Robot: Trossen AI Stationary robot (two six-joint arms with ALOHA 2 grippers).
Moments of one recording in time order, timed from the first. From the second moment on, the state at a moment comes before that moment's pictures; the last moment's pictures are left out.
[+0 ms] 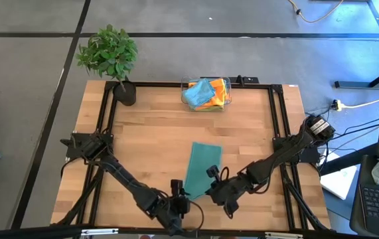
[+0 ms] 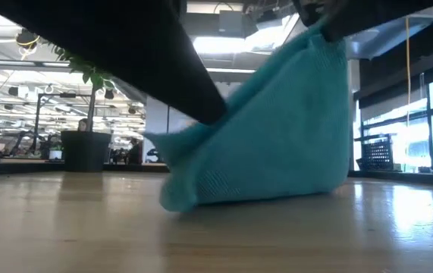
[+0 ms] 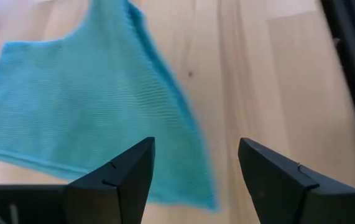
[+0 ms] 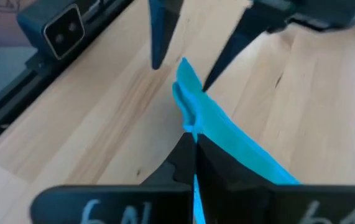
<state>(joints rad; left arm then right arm) -0.68 2.10 1.49 -0.42 -0.62 -0.46 0.60 1.71 1.13 -0.24 0.26 -0.09</state>
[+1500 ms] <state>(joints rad) -0.65 2.18 1.50 -0.35 -0.62 -0.65 0.62 1.71 1.13 -0.40 0.27 0.01</state>
